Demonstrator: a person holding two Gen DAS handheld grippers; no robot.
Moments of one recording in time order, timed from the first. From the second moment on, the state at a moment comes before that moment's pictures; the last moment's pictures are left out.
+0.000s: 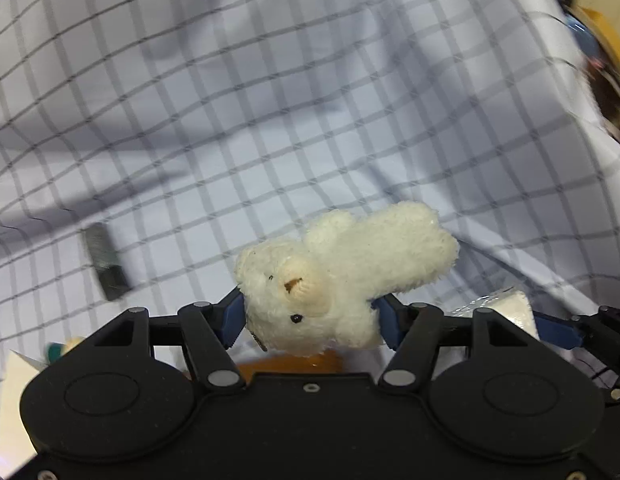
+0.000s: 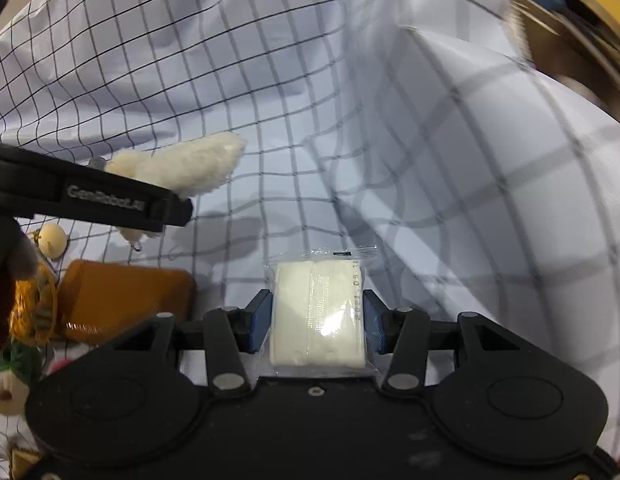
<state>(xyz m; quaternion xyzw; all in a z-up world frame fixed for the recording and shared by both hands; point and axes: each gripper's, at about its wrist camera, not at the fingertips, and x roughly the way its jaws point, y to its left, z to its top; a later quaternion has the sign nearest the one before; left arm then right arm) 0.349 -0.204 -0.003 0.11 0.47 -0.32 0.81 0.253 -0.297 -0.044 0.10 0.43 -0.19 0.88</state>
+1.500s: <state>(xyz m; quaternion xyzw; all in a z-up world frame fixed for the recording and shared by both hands) 0.110 -0.018 -0.016 0.06 0.51 -0.21 0.83 0.049 -0.201 -0.035 0.12 0.42 -0.09 0.90</state>
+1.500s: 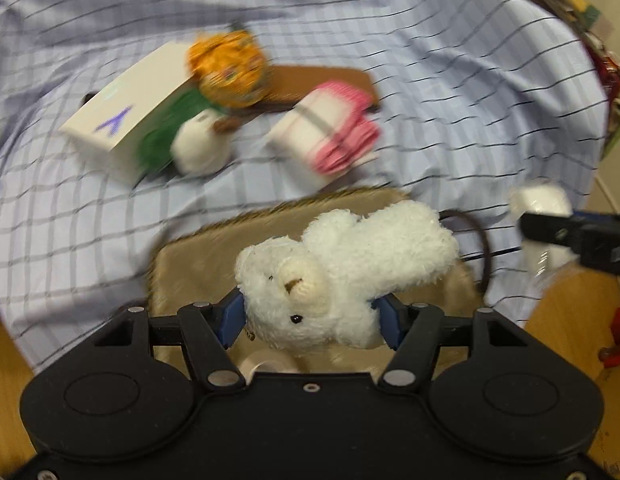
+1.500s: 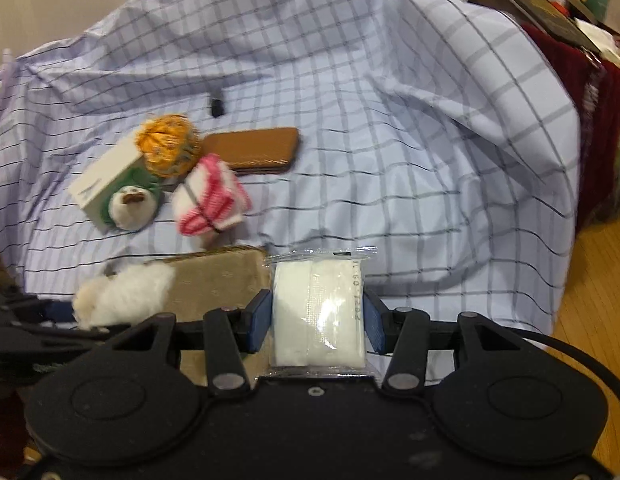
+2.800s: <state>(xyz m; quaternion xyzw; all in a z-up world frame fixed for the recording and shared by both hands) 0.136 -0.001 -0.071 0.05 0.59 -0.10 0.80 0.093 -0.117 -0.077 0.04 0.50 0.09 0.86</state>
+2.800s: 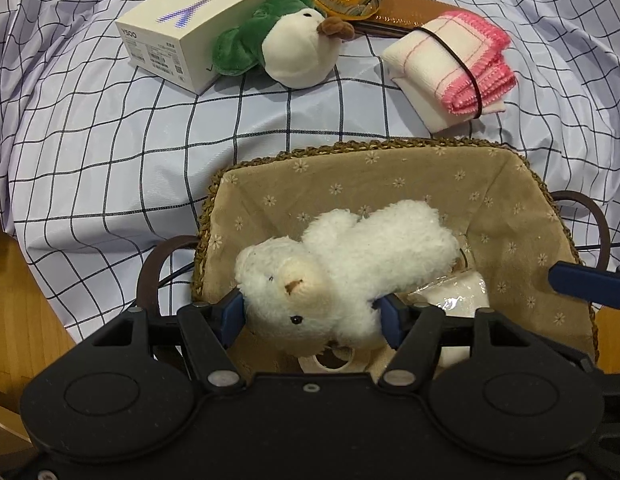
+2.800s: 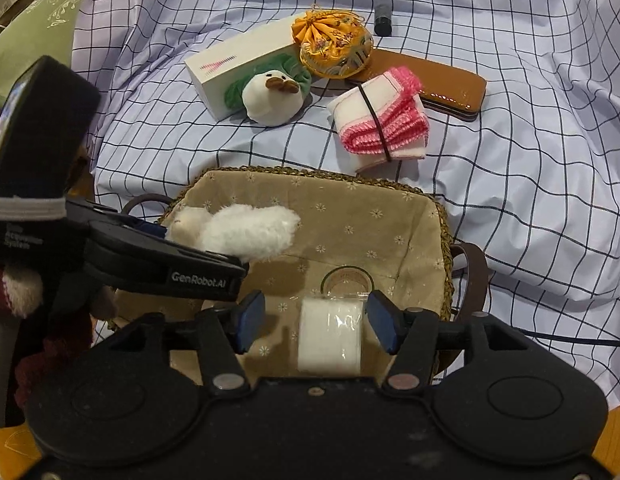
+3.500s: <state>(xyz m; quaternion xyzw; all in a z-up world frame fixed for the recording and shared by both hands) 0.137 -0.002 -0.072 0.06 0.59 -0.10 0.80 0.095 -0.115 -0.078 0.04 0.50 0.09 0.86</state>
